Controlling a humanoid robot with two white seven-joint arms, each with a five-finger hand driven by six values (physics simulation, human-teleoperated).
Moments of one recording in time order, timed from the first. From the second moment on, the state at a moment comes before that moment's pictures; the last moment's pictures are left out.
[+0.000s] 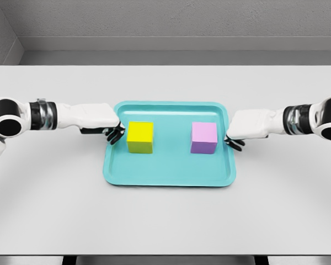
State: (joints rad) left arm -0.76 0.68 -0.83 -1.34 -0.27 -0.61 -0.61; right arm -0.82 -0.81 0.94 -1.48 0.52 -0.61 0.61
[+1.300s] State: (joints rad) left arm -0.80 0.60 -0.87 -1.23 -0.34 -0.61 -0.61; right arm -0.89 -0.64 1.00 -1.36 0.61 -0.61 0.61
